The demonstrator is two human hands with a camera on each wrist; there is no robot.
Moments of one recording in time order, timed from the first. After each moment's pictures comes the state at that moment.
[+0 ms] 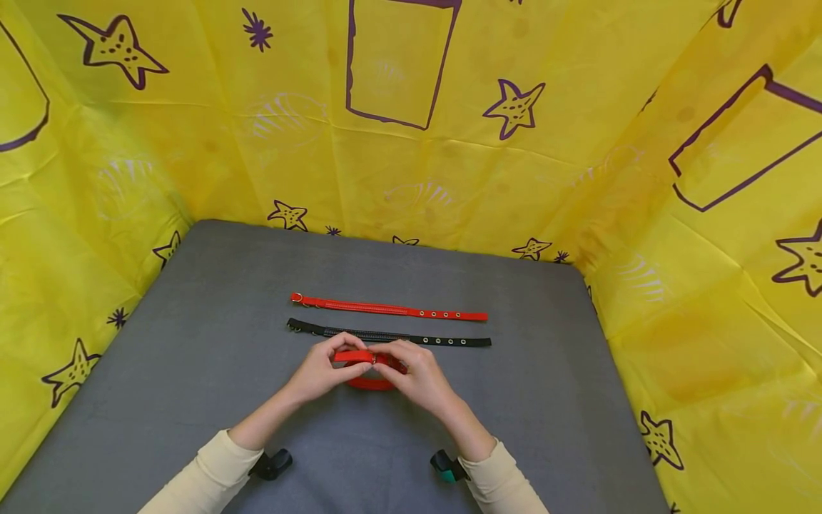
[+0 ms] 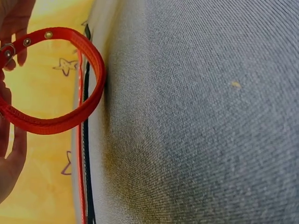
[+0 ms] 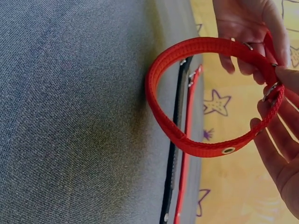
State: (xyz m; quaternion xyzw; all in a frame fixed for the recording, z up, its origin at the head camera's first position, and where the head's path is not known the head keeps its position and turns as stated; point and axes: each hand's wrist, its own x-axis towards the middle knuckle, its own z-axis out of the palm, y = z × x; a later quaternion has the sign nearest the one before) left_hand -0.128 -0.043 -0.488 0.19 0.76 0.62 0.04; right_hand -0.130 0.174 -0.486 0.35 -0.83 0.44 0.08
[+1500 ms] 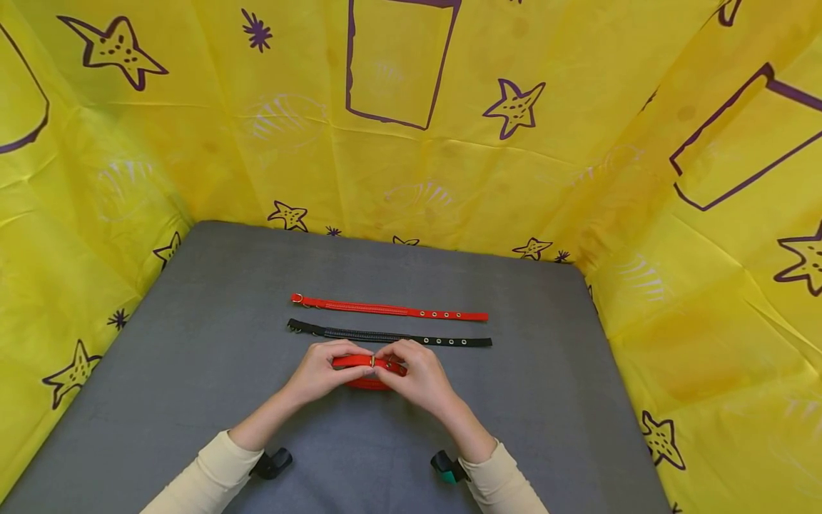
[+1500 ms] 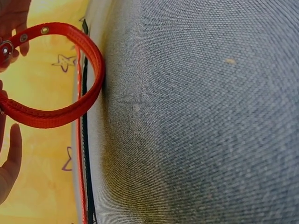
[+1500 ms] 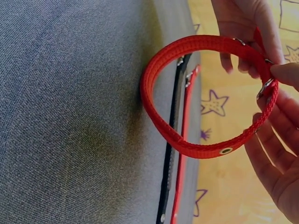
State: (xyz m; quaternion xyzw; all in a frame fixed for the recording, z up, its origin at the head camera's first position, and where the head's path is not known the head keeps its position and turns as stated) left_hand -0.124 -0.045 -0.472 0.29 0.77 0.56 -0.07; right_hand -0.127 0.174 -0.484 0.29 -0.87 0.40 0.06
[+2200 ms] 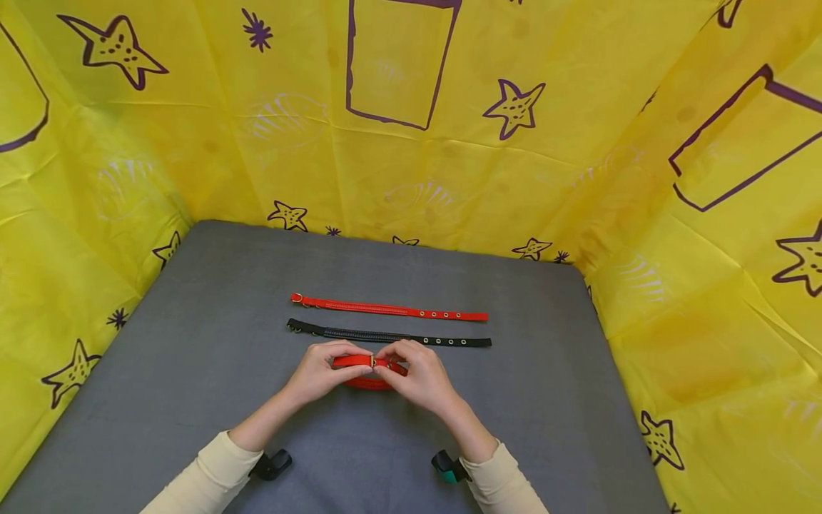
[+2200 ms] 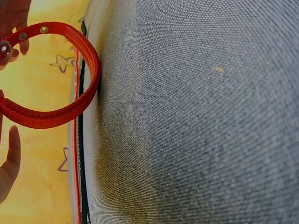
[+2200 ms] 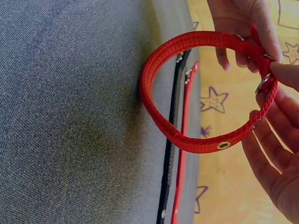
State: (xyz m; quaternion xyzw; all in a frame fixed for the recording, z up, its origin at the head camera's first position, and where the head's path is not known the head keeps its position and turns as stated) left_hand -0.124 -0.045 -0.476 0.28 0.77 0.57 -0.08; right_hand -0.127 0.176 -0.485 0.28 -0.86 0.41 0.05
